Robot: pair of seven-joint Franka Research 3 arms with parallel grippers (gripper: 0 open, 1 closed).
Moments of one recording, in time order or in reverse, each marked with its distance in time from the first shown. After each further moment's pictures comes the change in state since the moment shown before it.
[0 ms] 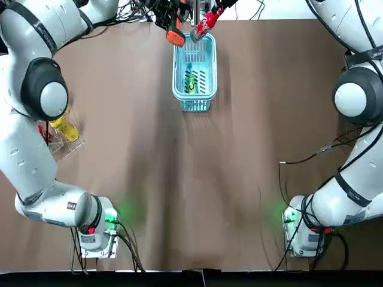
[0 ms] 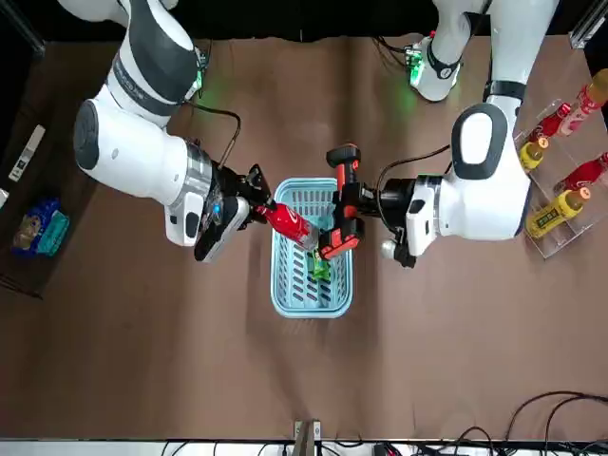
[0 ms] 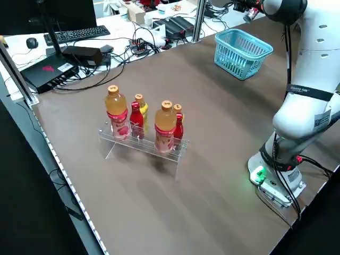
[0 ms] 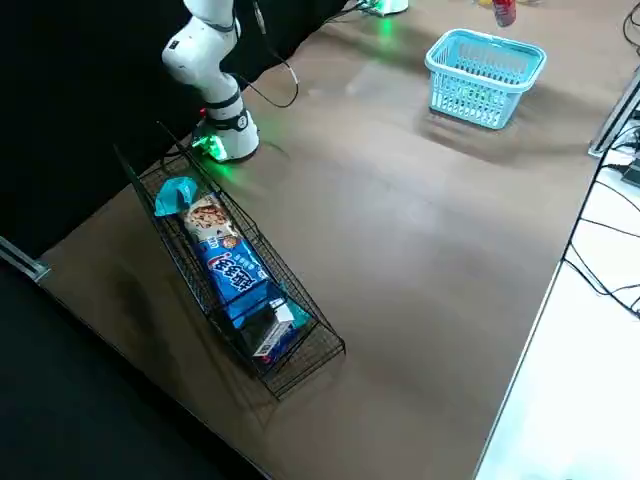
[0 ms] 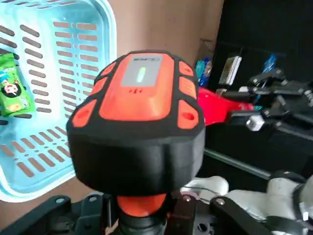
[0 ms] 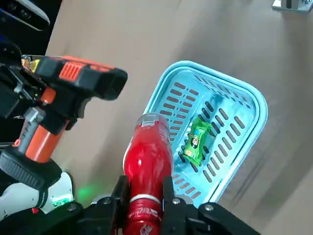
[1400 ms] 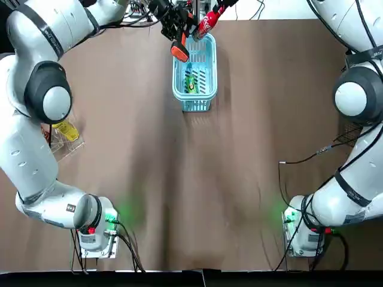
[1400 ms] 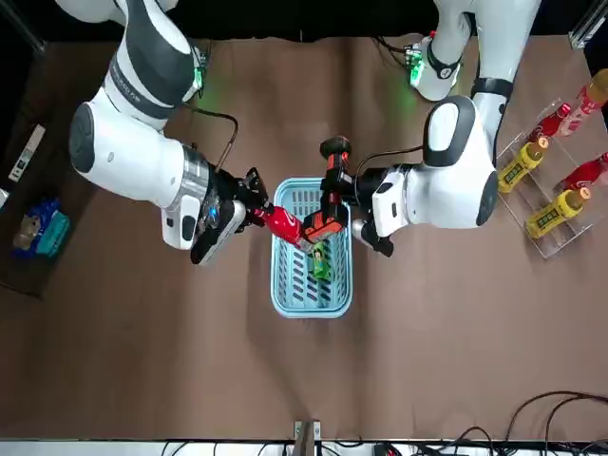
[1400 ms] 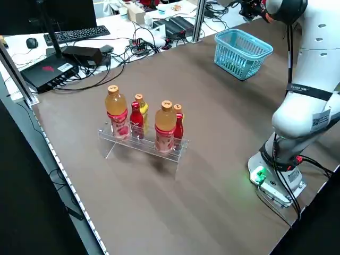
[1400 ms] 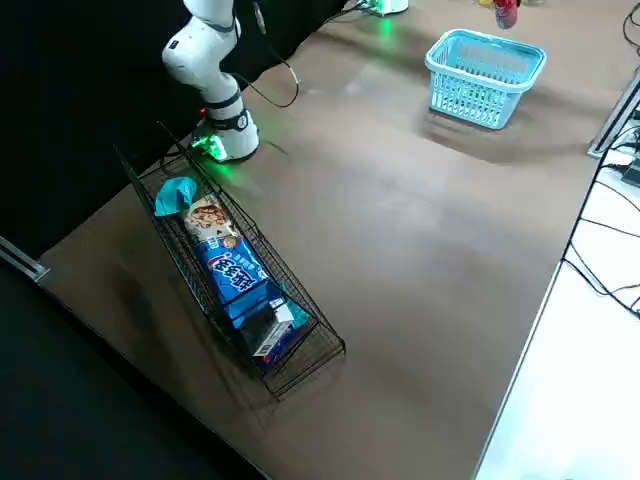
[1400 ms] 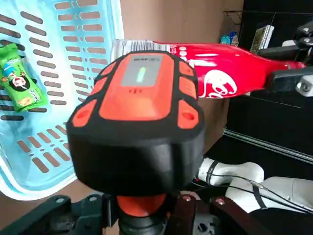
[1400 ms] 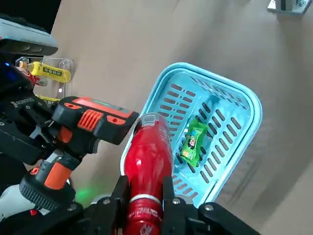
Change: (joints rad) left arm -0.052 0.007 -0.020 -0.002 0.115 0.003 0.014; right arm -0.006 0.000 -0.004 0.000 0.000 0.001 -0.004
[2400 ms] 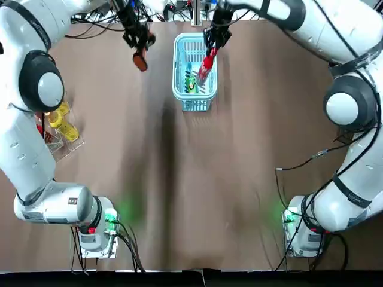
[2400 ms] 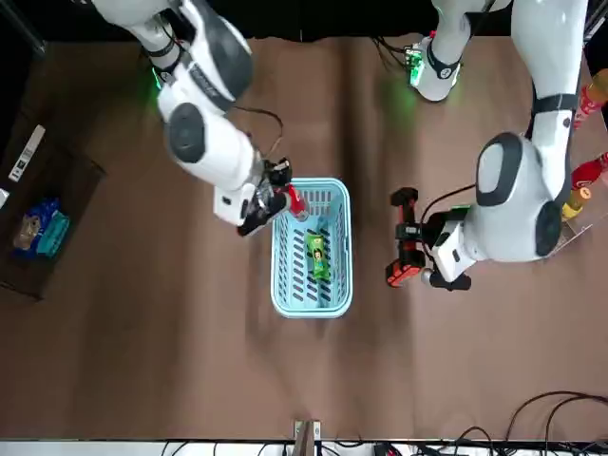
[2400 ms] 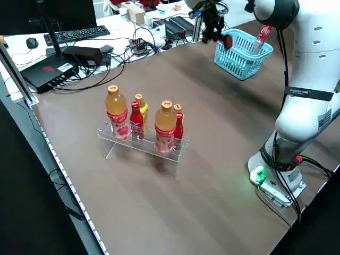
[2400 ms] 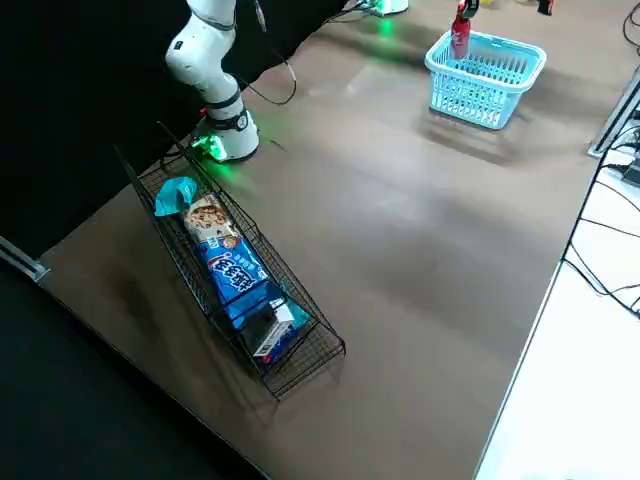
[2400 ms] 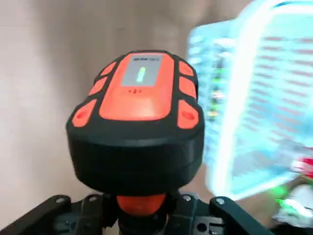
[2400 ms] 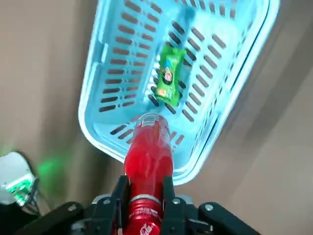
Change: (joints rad) left arm 0.183 0.036 0.015 -0.035 0.517 -0.065 -0.106; right arm 0.153 0.027 0.002 -0.086 -0.238 -0.111 0.346
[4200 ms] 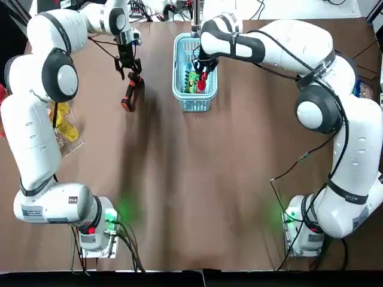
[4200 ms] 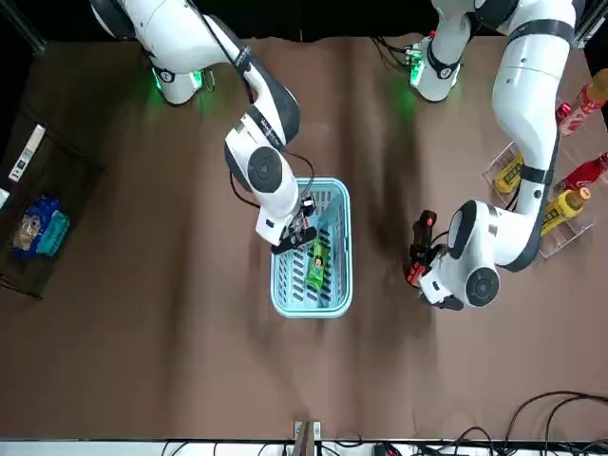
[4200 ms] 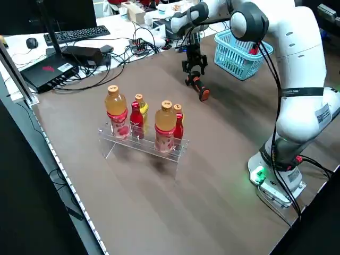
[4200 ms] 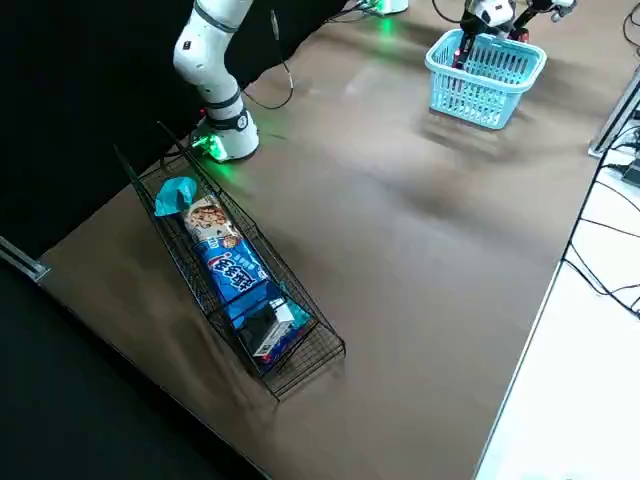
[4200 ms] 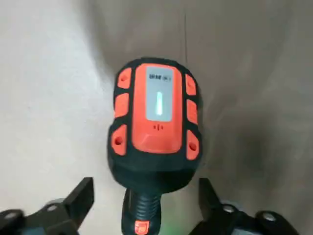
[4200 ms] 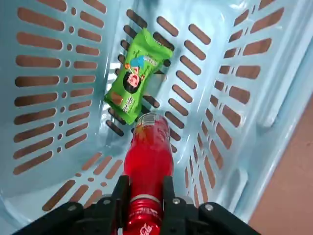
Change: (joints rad) left arm 0.029 0.249 -0.002 0.011 0.424 0.000 0.009; right arm 0.212 0.189 -0.157 -0.004 -0.135 0.197 0.155
